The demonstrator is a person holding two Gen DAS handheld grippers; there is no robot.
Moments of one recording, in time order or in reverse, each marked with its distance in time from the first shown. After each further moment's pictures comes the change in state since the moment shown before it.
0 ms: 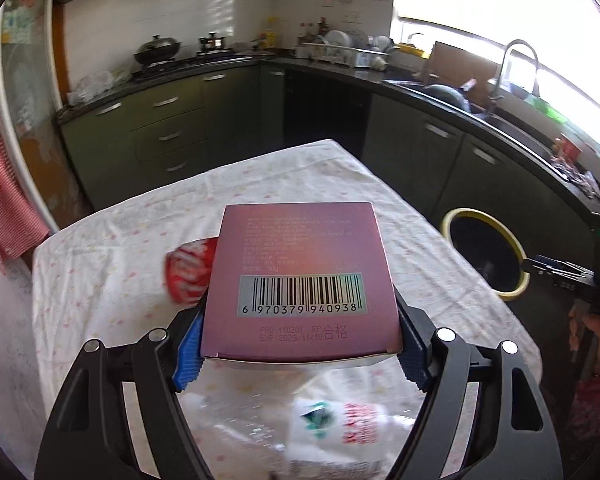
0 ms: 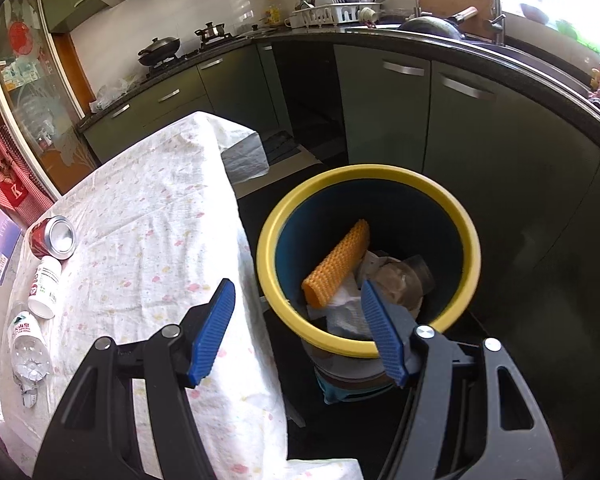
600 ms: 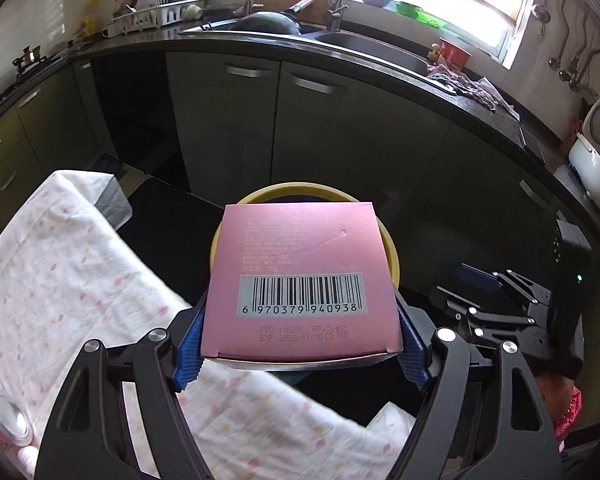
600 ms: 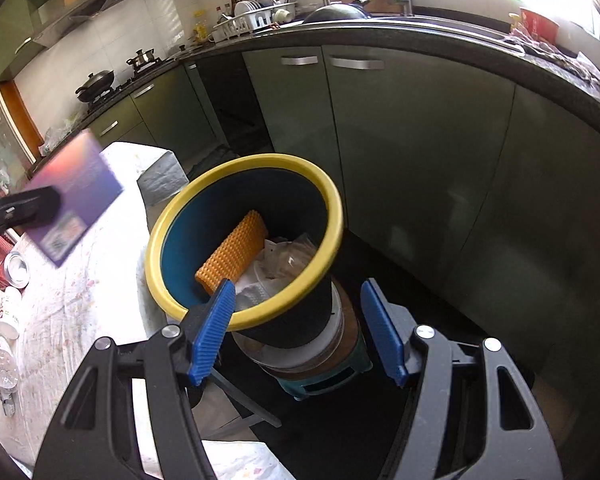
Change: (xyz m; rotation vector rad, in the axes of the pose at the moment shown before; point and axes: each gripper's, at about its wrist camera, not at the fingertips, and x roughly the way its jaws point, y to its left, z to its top) left arm 0.146 -0.283 0.078 0.302 0.215 -0.370; right arm -0.019 -0.110 -0.033 0.182 -0.028 -0.119
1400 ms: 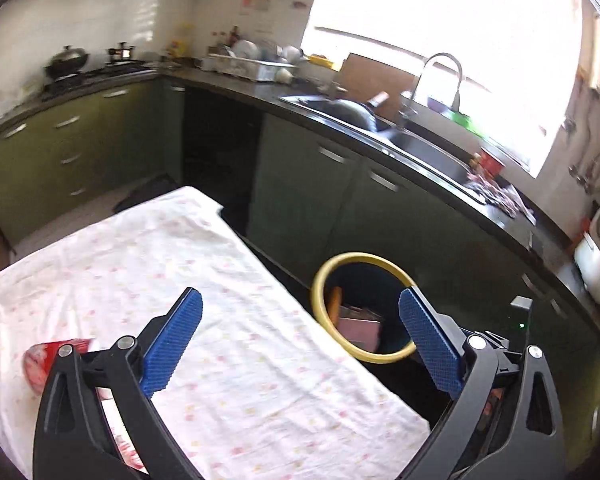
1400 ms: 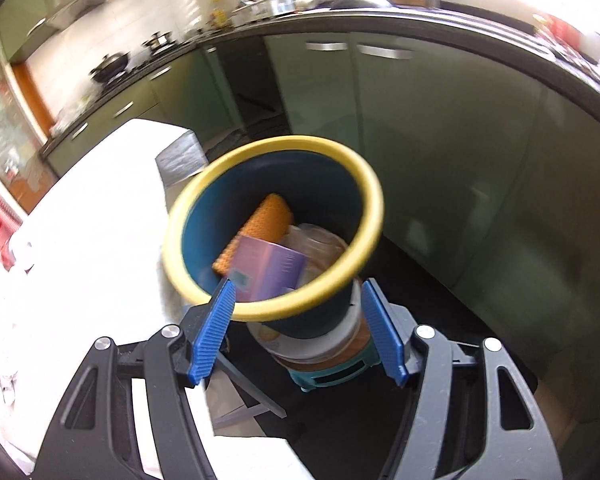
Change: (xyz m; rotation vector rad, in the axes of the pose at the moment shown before) left arm -0.172 0.130 -0.073 -0.267 -0.300 0.126; right arm 0.016 0.034 0.000 -0.080 0.049 0.049
